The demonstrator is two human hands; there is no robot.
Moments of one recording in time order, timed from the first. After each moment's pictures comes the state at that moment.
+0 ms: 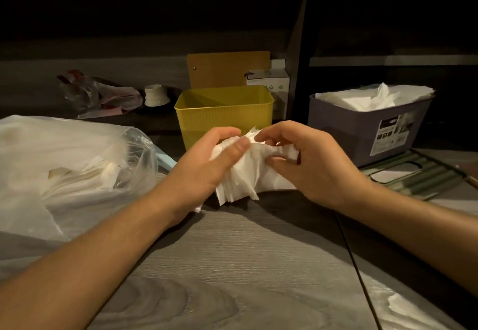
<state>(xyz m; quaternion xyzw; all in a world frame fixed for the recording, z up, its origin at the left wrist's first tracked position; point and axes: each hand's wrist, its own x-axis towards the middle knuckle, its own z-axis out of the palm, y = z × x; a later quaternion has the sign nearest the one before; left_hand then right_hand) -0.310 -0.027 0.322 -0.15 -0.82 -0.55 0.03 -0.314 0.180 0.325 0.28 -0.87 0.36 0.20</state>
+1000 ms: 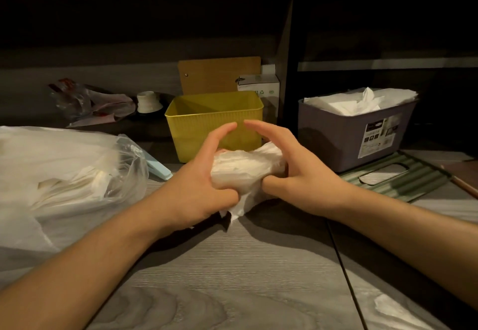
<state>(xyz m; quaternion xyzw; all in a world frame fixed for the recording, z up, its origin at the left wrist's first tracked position) -0.305 -0.026 0.326 -0.22 -0.86 -0.47 -0.01 -0.307 0.180 0.323 0.28 -0.84 0.47 0.05</state>
